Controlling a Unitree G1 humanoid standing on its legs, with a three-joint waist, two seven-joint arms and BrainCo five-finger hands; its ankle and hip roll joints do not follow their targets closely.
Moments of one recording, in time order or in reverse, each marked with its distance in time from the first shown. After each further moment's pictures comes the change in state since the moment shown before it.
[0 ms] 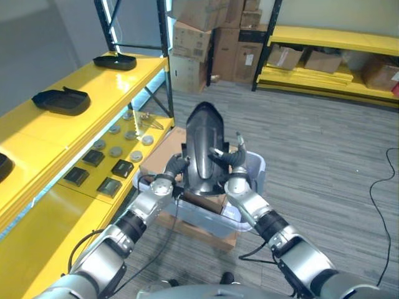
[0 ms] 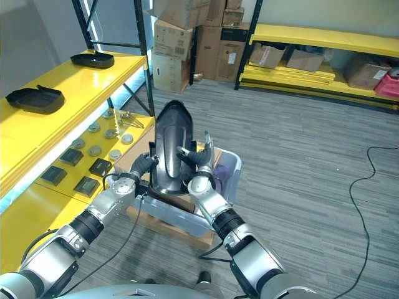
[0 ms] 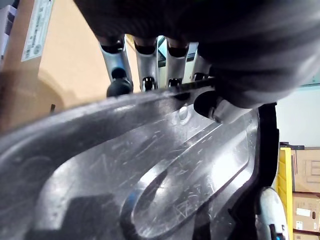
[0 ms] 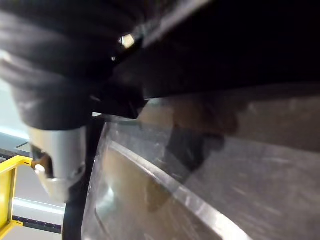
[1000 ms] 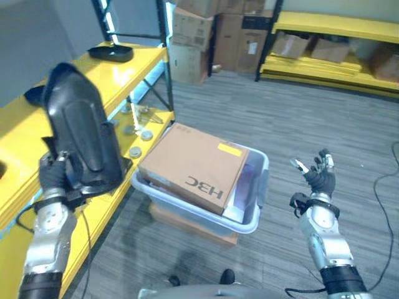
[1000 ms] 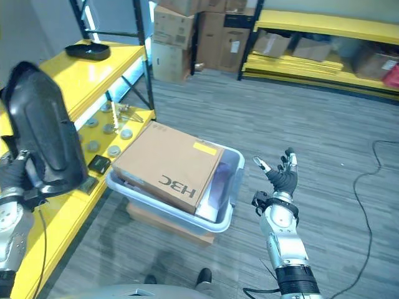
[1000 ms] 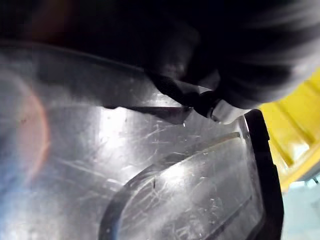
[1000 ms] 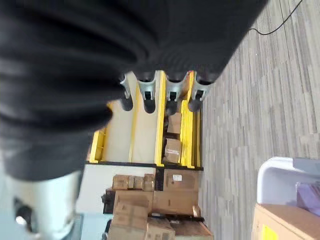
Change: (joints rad) left arm 0.607 0.288 0.829 -0.520 0.047 -0.199 0.034; right arm 0.568 -0.218 -0.593 -0.475 0.106 -0.081 0.252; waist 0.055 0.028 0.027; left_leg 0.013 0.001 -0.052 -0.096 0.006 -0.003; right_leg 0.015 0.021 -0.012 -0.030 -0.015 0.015
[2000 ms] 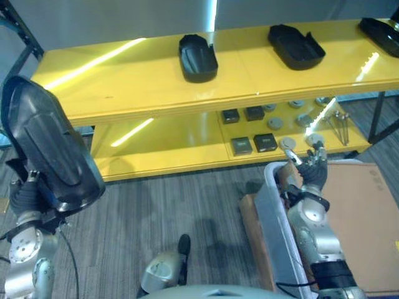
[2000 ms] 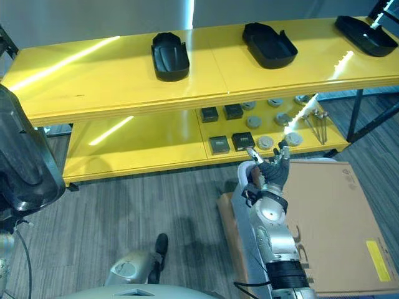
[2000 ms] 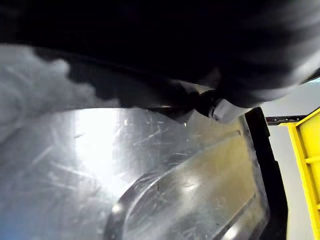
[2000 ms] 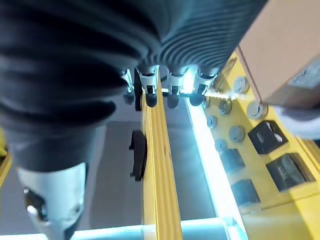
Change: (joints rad) left arm 0.116 -0.048 0.096 -0.069 -0.159 -0.038 -0.090; right arm -0.080 0.053 0.078 -0.065 0.039 -0.004 -0.069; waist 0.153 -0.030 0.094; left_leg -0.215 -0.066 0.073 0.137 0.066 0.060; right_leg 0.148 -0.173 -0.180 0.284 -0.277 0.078
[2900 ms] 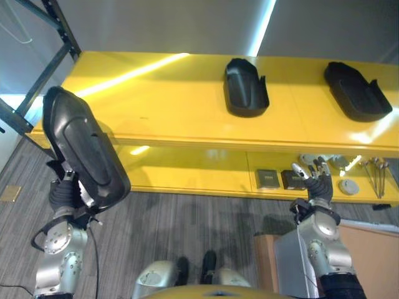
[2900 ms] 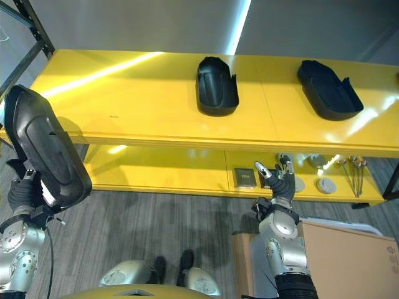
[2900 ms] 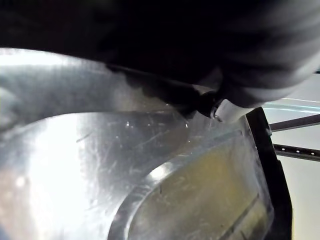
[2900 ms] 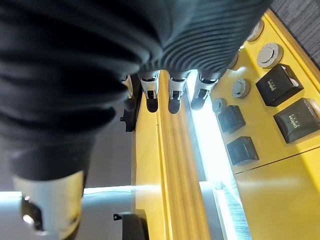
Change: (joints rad) left arm -0.002 -0.063 -0.167 -0.006 -0.020 0.022 0.085; right arm 0.098 -0.035 -0.096 0.053 0.096 -0.001 0.160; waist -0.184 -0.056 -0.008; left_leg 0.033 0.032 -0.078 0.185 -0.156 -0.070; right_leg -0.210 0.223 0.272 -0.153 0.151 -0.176
